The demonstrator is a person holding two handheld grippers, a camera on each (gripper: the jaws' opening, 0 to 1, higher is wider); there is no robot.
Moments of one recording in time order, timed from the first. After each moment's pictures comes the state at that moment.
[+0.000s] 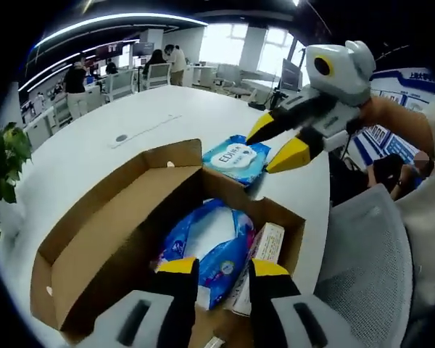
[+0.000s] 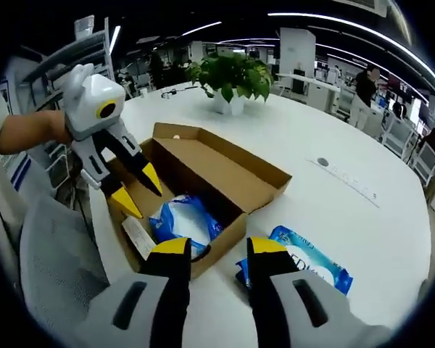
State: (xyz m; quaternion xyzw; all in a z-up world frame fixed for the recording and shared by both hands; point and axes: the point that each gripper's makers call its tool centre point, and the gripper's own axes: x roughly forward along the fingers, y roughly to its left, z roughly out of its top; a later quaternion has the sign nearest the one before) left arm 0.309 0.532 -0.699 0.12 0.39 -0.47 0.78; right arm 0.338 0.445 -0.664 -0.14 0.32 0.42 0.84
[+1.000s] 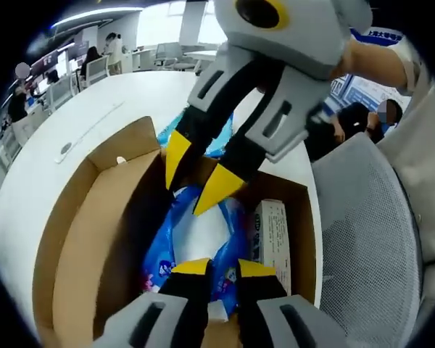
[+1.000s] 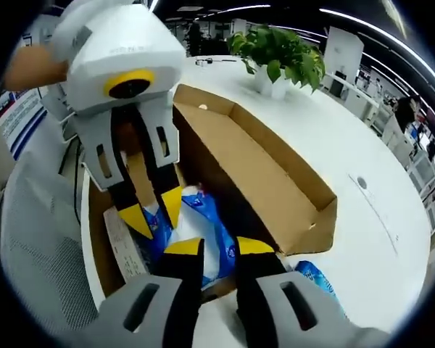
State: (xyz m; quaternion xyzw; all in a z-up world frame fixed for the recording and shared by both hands) left arm 0.308 0.517 -0.736 0.22 0.42 -0.58 0.66; right arm 0.357 0.505 -0.719 -0.25 0.34 0.49 0.77
